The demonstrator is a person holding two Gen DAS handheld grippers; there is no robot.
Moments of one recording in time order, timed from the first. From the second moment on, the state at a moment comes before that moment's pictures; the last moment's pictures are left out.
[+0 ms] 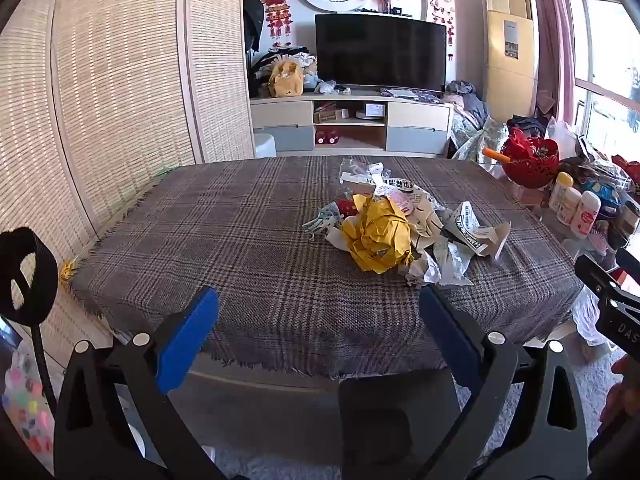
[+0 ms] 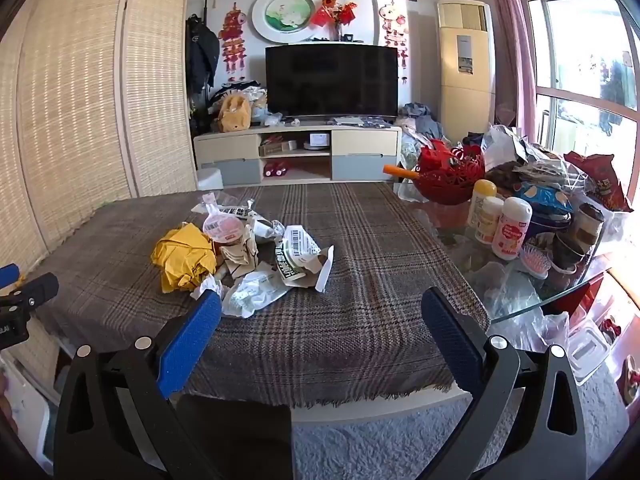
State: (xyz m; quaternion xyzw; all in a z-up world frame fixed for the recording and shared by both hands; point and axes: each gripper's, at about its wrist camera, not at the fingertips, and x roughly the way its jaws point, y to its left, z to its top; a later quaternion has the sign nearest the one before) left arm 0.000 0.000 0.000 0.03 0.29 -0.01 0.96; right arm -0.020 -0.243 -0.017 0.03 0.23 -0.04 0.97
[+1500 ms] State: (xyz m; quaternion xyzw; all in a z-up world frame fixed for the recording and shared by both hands) left arm 0.000 0.002 -0.004 0.02 0.30 -0.01 0.95; right arm -0.022 -0.243 -0.018 0.03 0.24 -0.04 0.97
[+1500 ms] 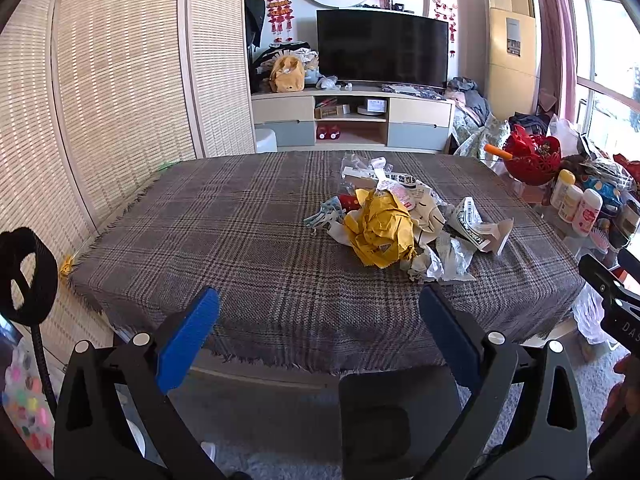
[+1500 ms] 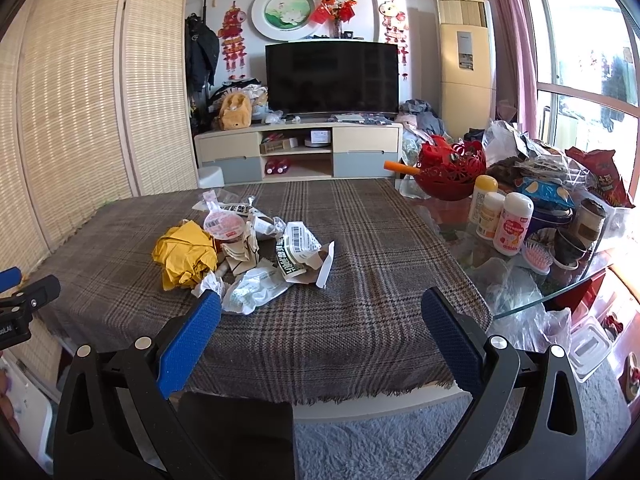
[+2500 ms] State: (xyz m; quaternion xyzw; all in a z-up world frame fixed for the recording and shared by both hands) left arm -0.001 0.007 -0.010 0.03 0.31 -0.01 0.95; right arm -0.020 -0.248 -0.021 0.04 0.25 -0.04 0.97
